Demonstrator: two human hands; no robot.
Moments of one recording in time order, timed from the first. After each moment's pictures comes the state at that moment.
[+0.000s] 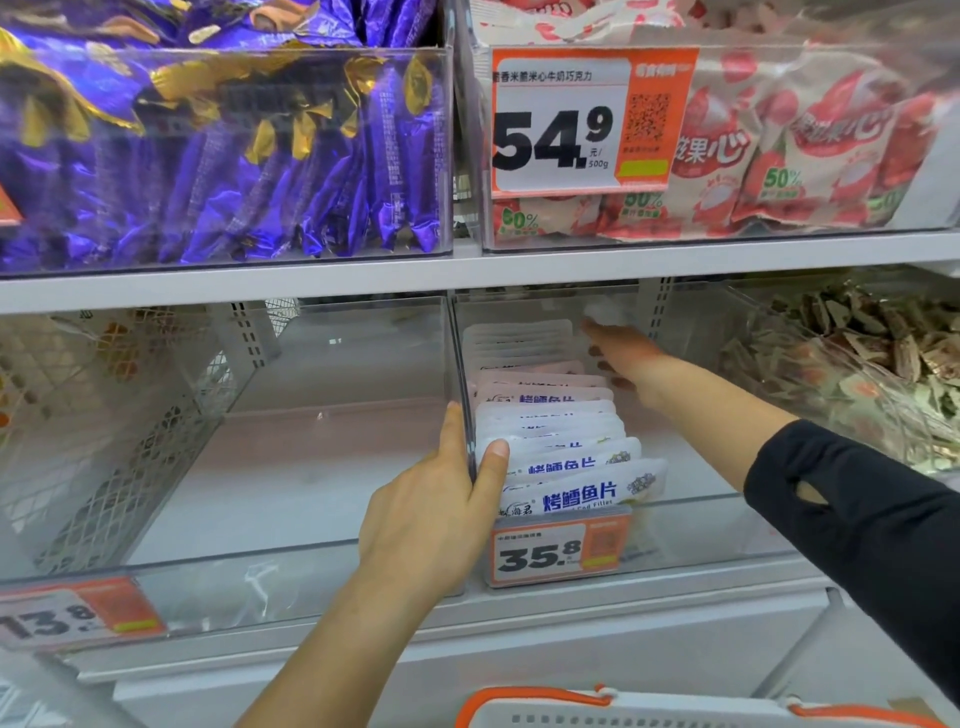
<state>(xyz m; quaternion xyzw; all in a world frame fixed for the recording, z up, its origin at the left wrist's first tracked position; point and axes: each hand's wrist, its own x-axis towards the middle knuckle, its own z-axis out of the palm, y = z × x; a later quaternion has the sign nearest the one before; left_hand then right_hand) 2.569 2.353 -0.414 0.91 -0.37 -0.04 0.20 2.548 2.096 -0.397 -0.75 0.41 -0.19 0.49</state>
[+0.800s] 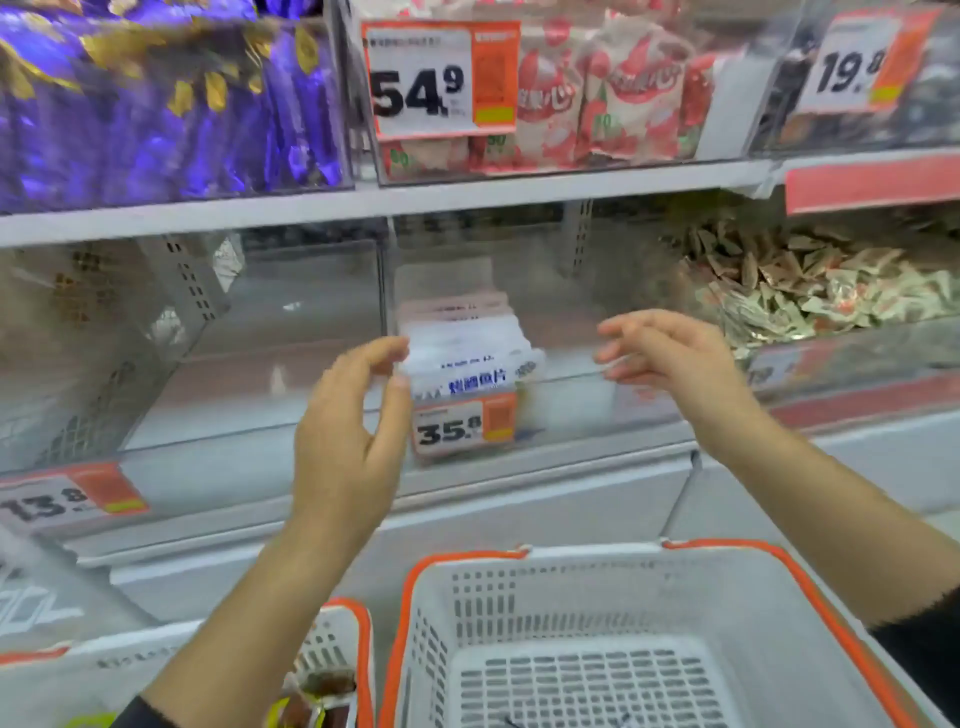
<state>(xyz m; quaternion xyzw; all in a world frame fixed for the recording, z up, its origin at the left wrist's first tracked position) 2.513 2.396 -0.425 0.69 -0.46 0.15 0.54 2.340 2.205 -0.385 -0.70 0.28 -0.35 0.55</state>
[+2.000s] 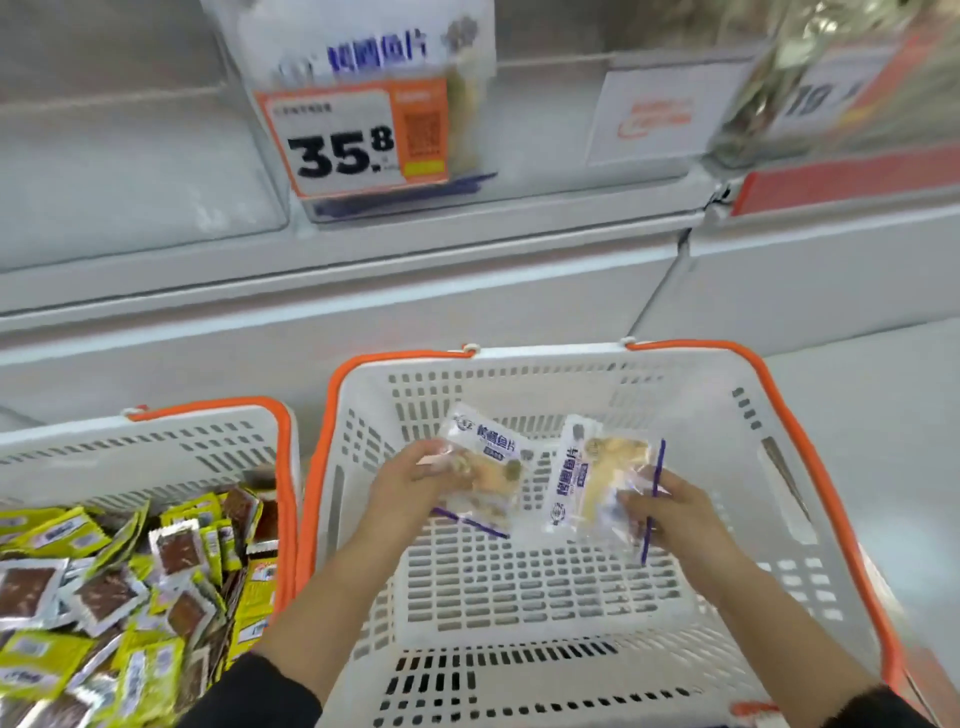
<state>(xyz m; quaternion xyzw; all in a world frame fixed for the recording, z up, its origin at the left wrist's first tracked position) 2.413 2.414 -0.674 0.72 -0.14 -0.45 0.51 2.184 2.258 -0.681 -0.48 0.58 -0.12 0.65</state>
